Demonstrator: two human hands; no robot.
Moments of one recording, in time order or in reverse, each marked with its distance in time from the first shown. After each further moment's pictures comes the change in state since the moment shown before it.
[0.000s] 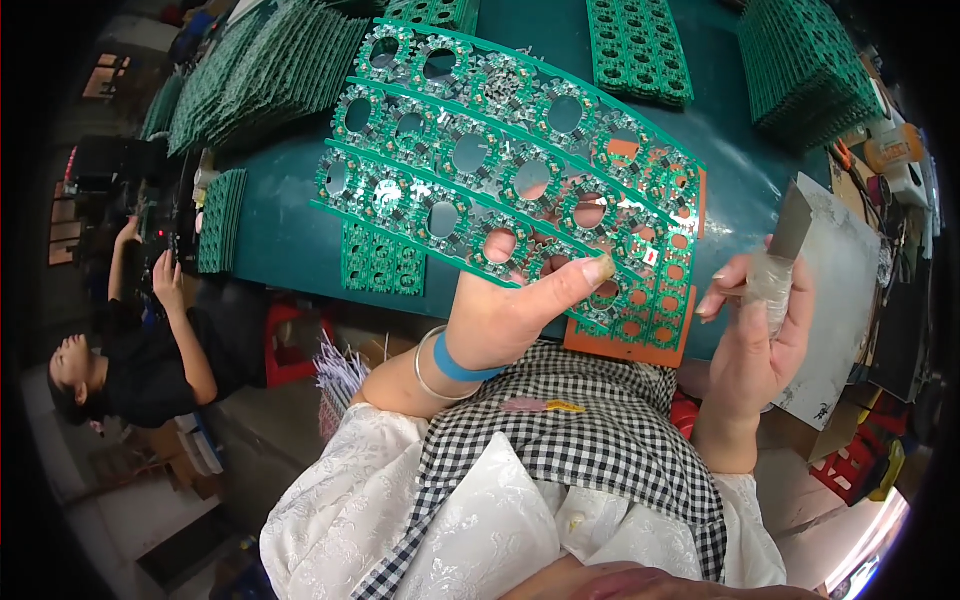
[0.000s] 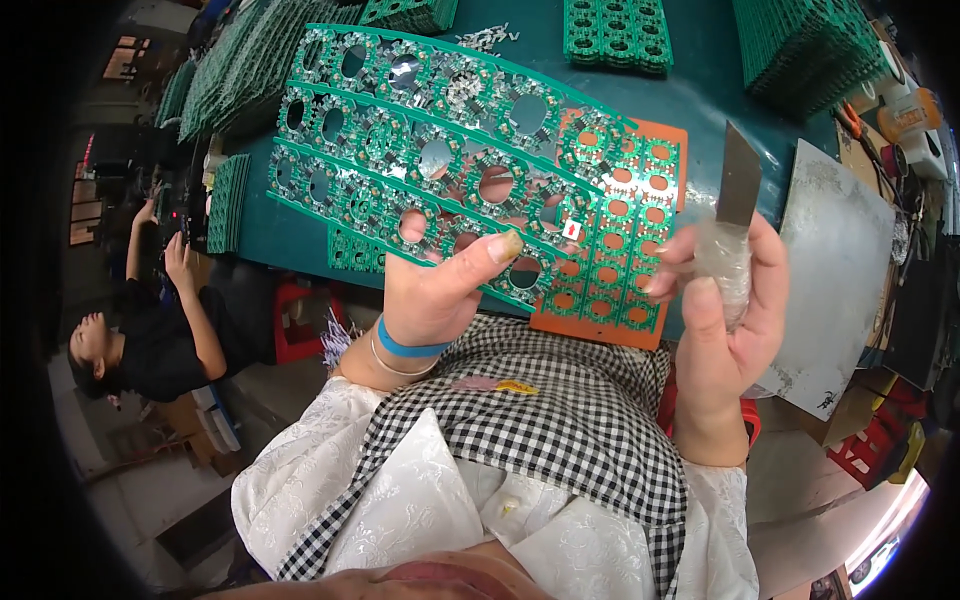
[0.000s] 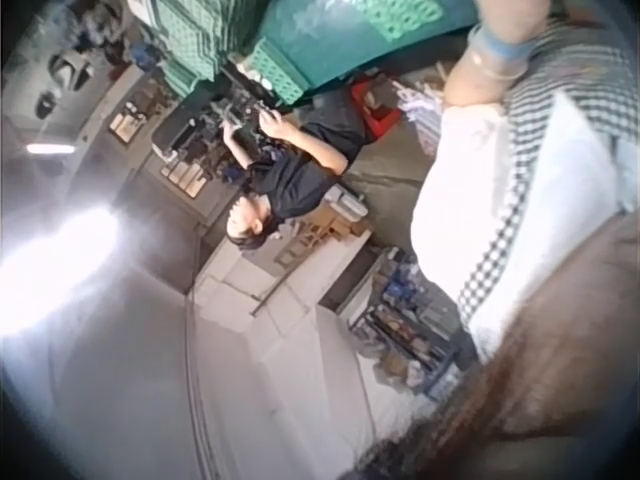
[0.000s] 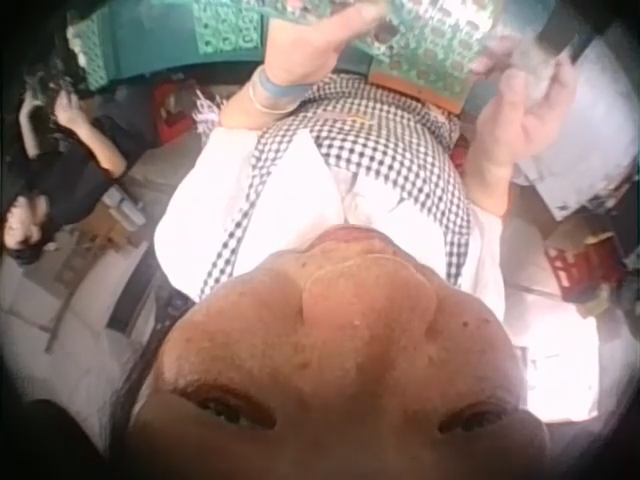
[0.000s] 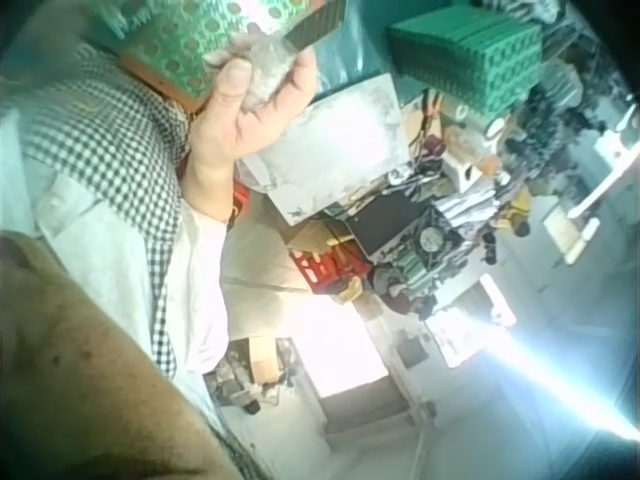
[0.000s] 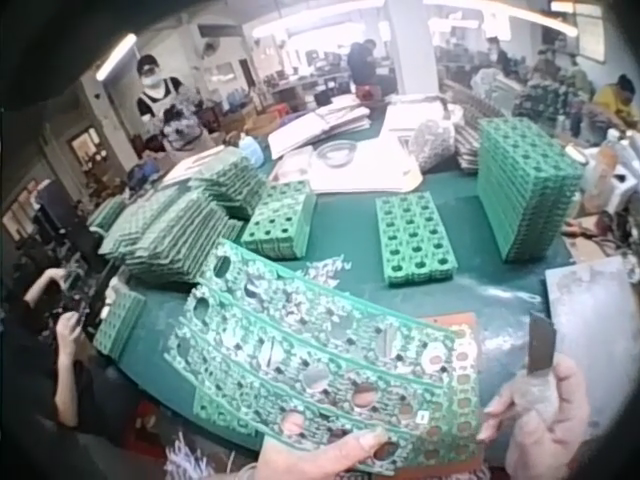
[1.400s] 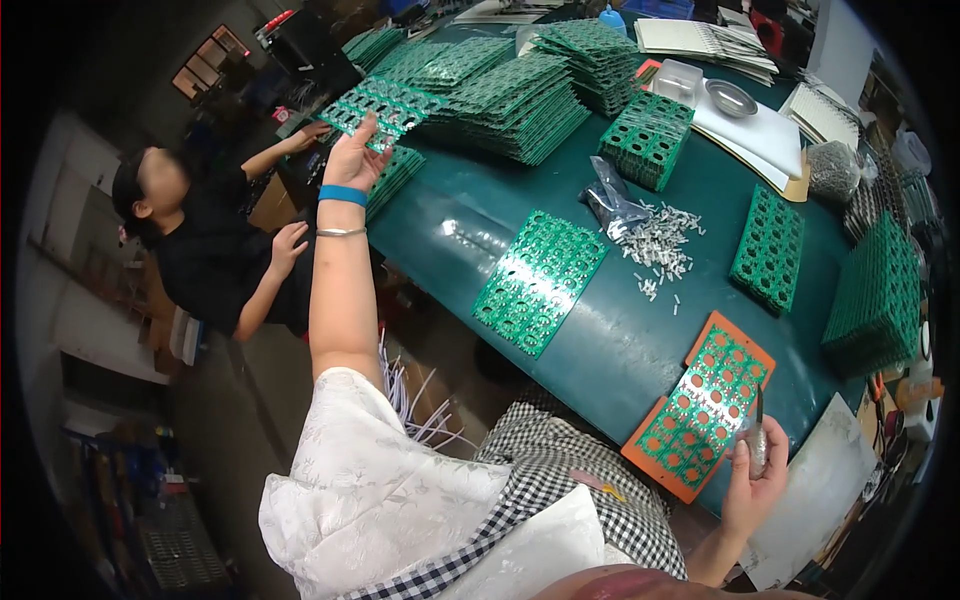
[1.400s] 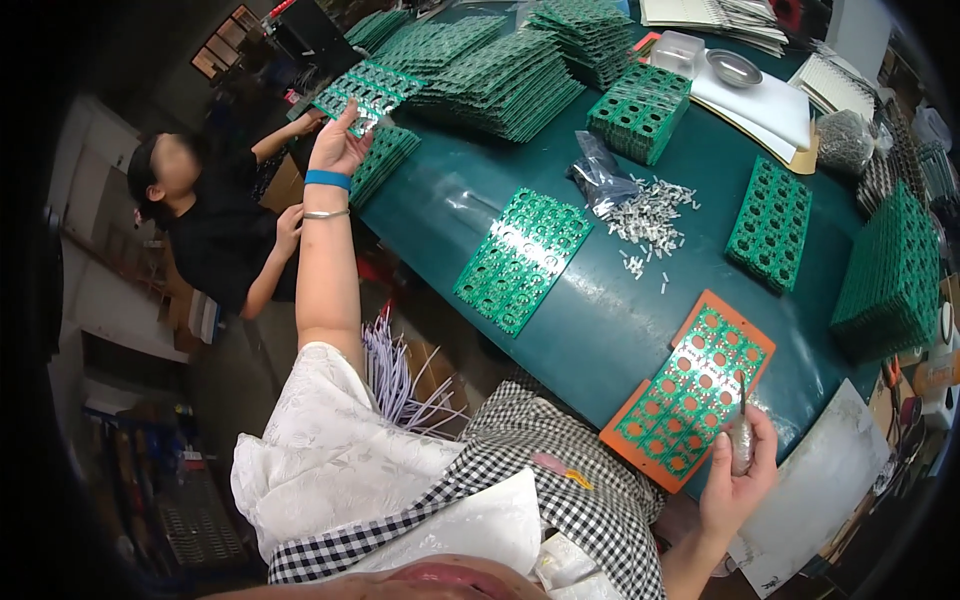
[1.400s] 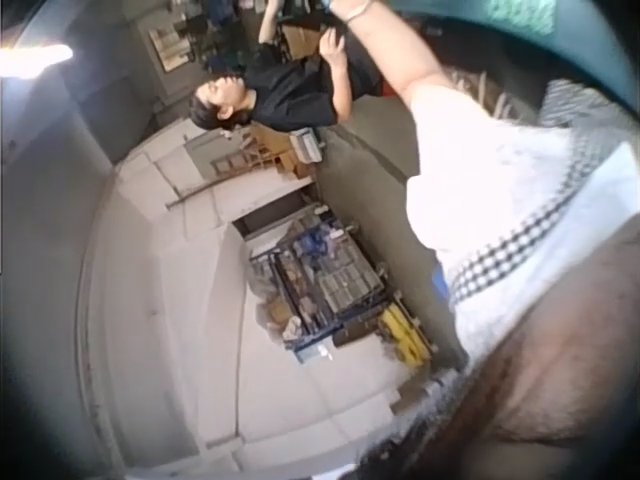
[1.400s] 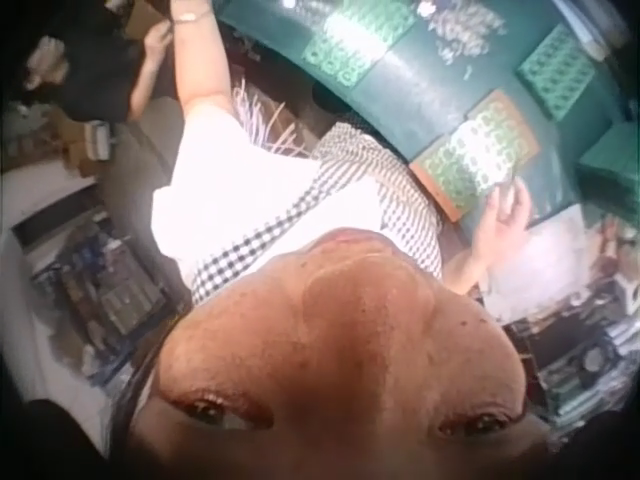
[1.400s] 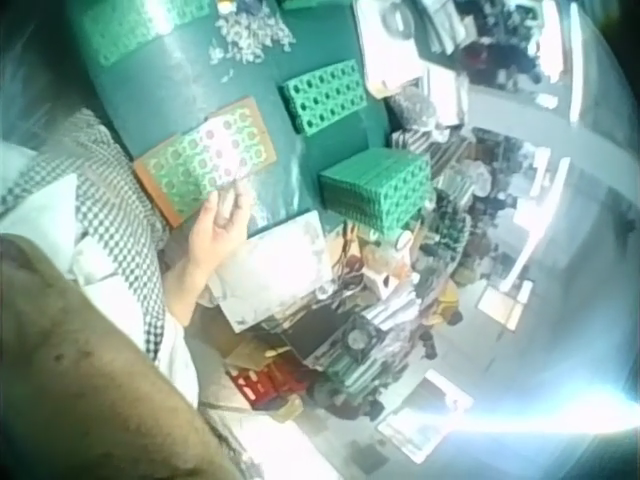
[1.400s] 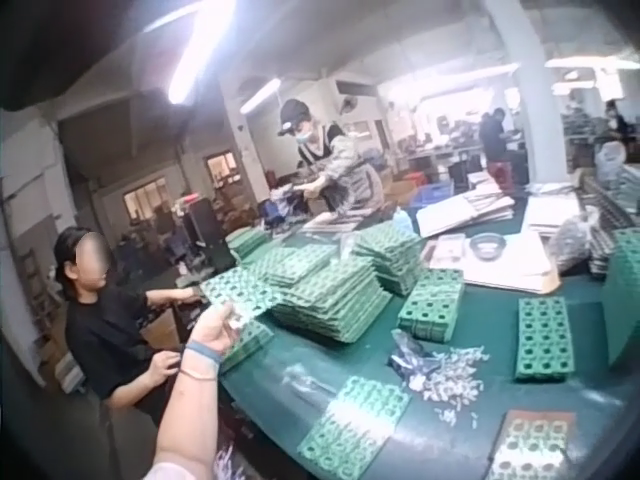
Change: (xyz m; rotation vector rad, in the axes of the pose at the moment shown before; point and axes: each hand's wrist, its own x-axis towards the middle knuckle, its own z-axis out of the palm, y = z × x) left_hand -0.018 0.246 -0.328 0.202 0.728 0.393; right_hand -0.002 0.024 -0.029 -0.450 -0.134 0.107
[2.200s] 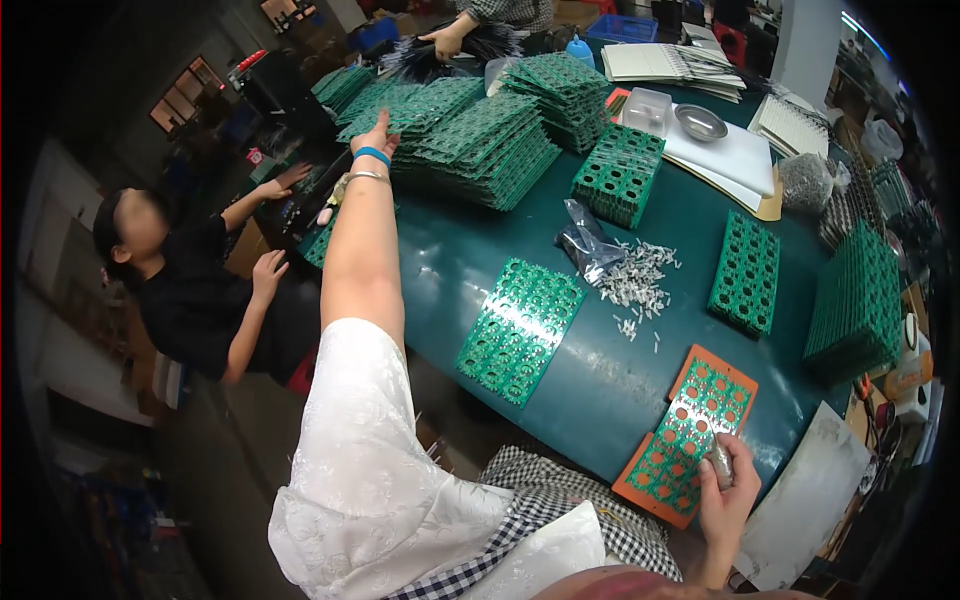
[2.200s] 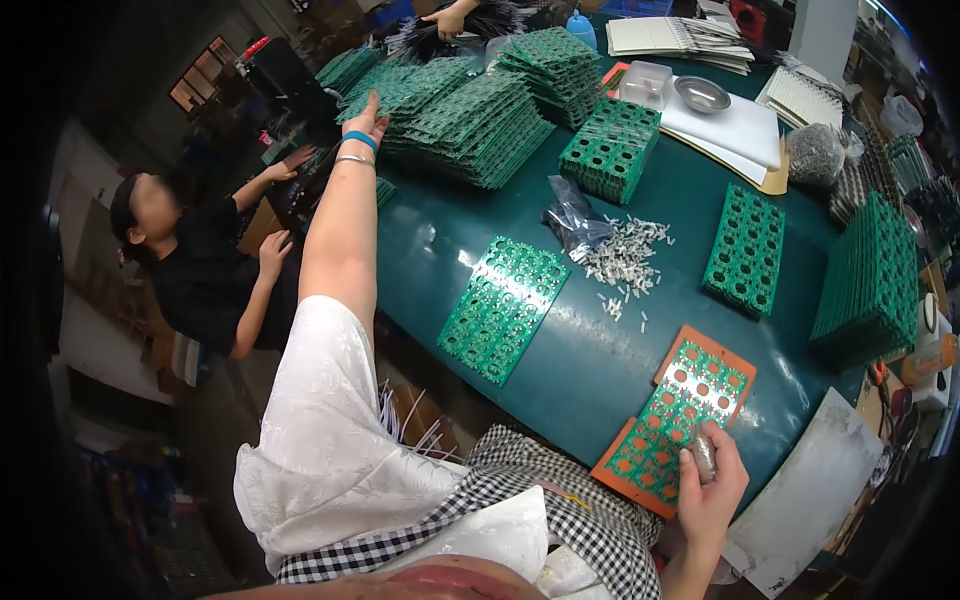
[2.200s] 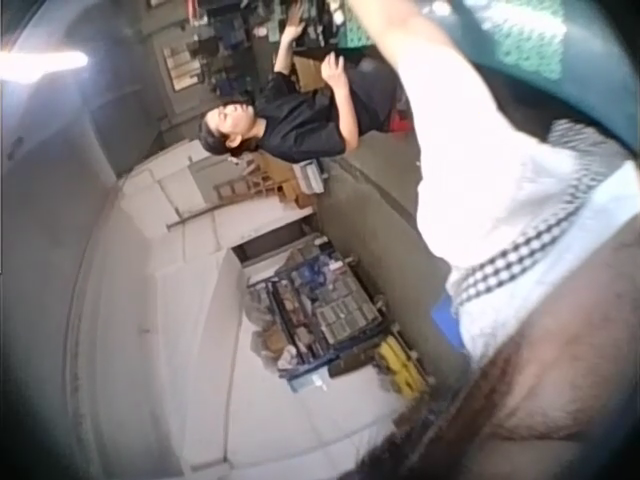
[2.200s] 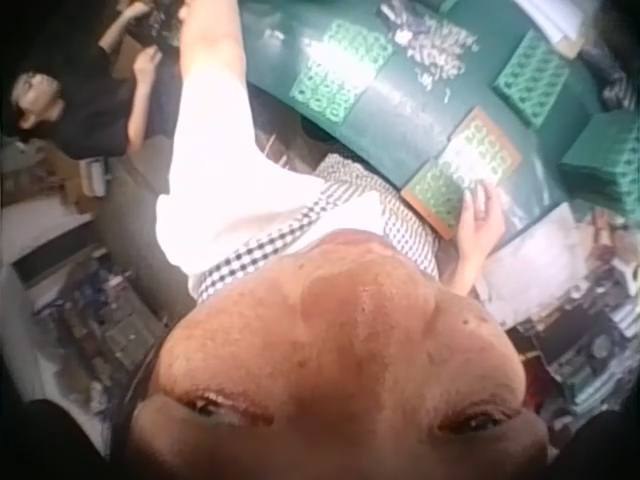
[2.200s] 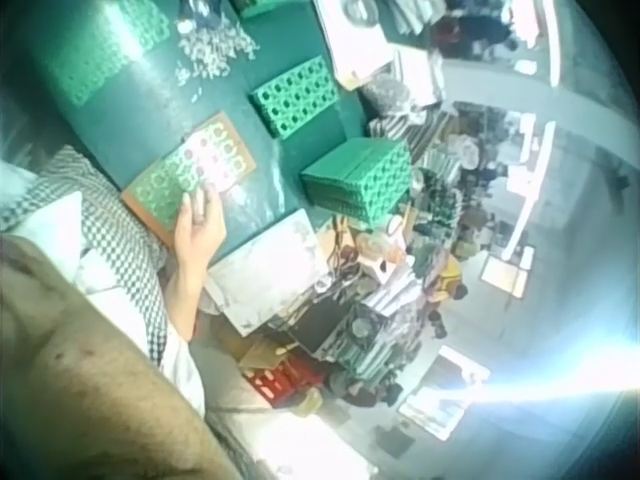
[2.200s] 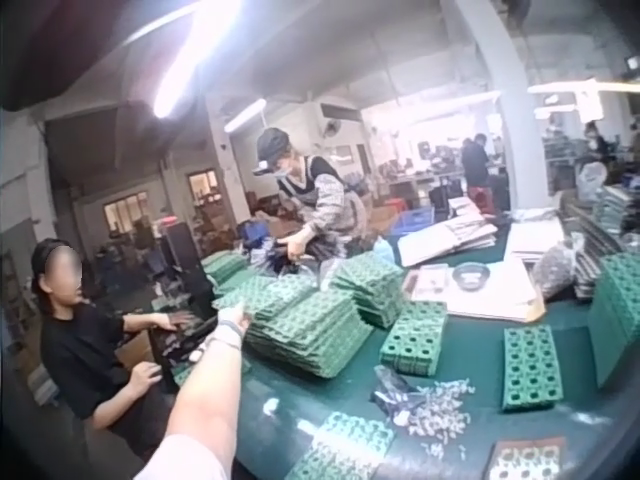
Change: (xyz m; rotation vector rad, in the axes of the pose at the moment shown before) left_hand 0.185 -0.041 0.030 0.062 0.445 0.061; right_hand 0.008 -0.019 0.020 -0.212 -0.108 0.086
